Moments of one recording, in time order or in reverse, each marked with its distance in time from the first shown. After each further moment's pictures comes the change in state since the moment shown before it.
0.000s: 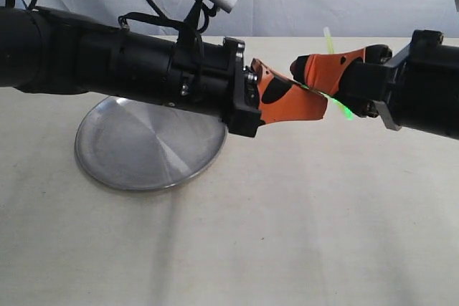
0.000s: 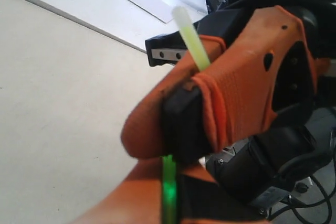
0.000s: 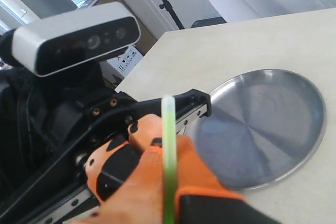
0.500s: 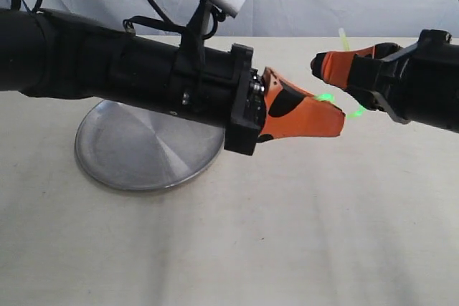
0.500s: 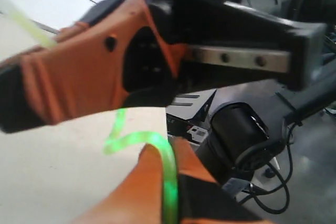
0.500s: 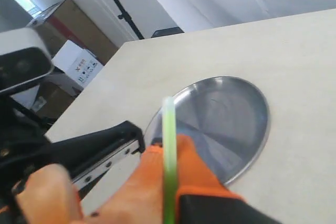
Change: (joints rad) left arm -0.033 0.000 0.000 0.006 0.083 0.006; right arm -0.002 0.004 0.000 -0.006 -0.114 -0.004
